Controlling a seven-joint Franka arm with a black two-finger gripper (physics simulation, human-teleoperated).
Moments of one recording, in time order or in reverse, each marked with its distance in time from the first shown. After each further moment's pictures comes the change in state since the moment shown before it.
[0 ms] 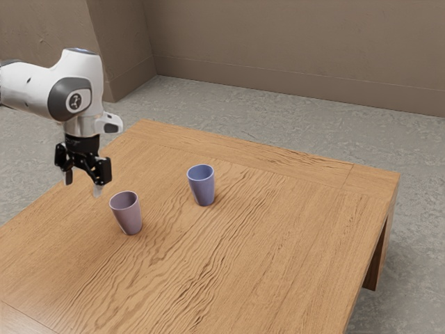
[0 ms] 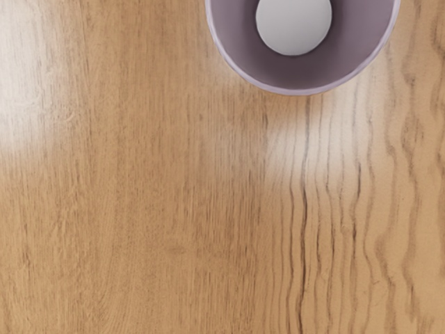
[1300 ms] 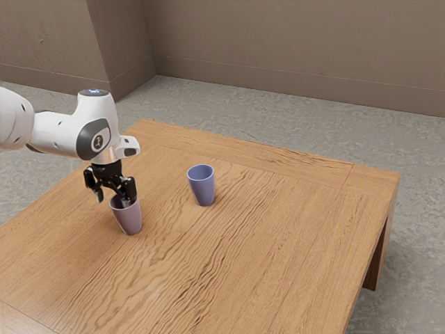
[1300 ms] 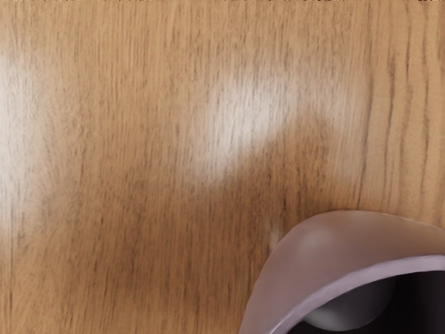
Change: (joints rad) arm 0.052 0.286 0.005 0.029 -0.099 0.439 -0.010
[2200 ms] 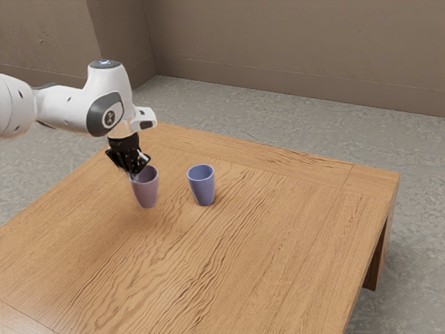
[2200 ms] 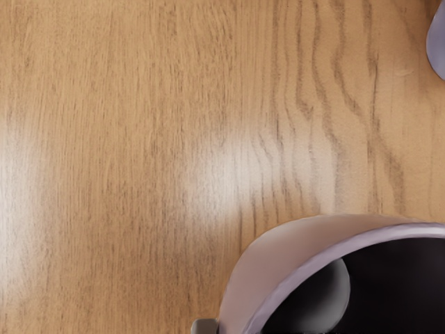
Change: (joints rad) arm -0.044 -0.047 -0.046 0.109 -0.001 -0.031 -0.017
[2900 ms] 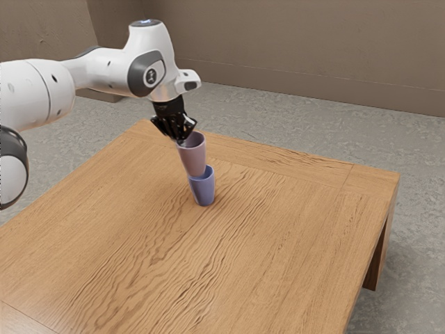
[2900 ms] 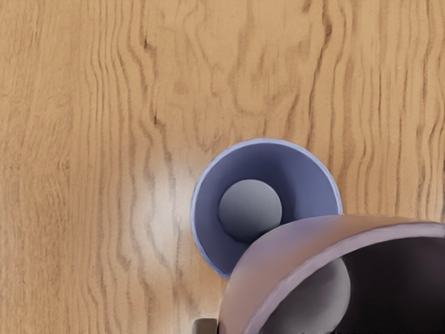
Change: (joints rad) arm -0.029 0.218 -0.112 0.486 -0.070 -0.232 -0.074
